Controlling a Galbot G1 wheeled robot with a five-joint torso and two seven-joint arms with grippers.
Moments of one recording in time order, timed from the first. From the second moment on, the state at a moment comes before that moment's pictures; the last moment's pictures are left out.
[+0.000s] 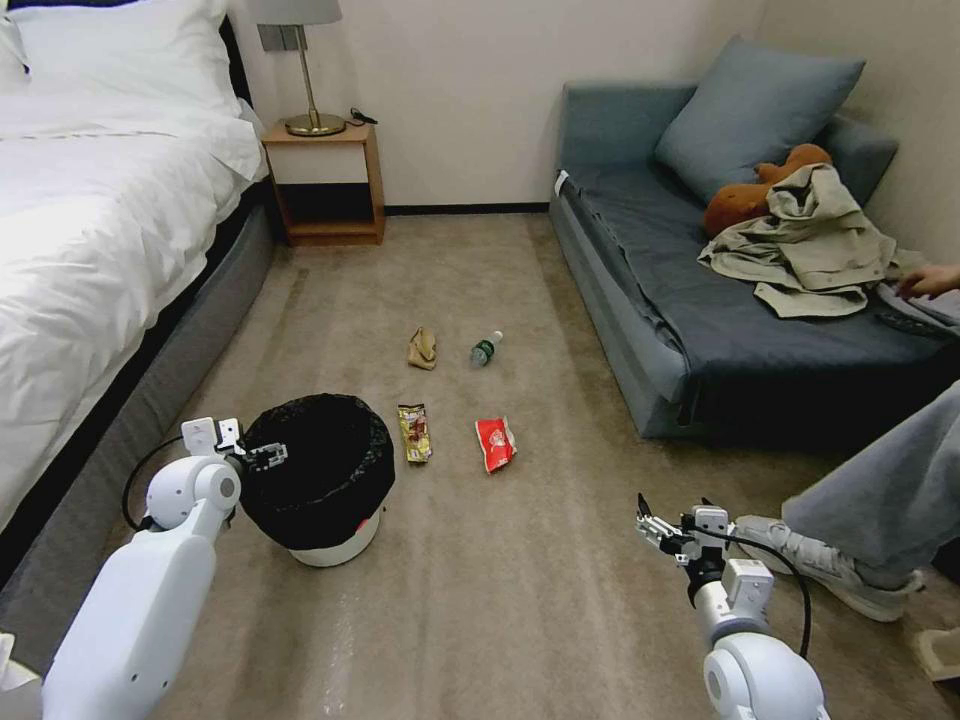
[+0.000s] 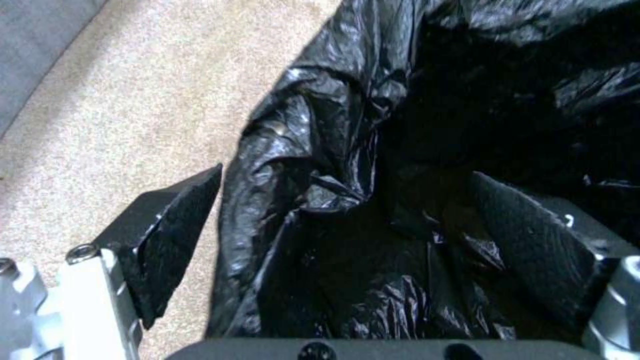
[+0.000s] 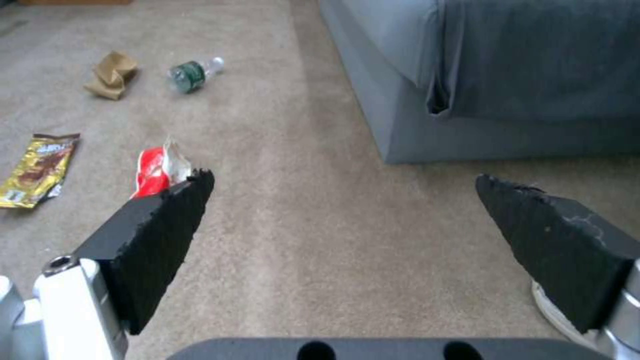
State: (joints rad) left arm 0.89 -1.09 -0.48 -1.45 -0.76 0.74 -0.39; right arm -1.51 1.37 0.57 1.93 0.21 -0.21 0.09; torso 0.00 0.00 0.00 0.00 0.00
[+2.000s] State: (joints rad) left arm 1.06 -1.03 -0.64 -1.62 -0.39 0.63 -0.21; right arm -1.51 1.38 0.52 1.93 0.25 -0.20 0.06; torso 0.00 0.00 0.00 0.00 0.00
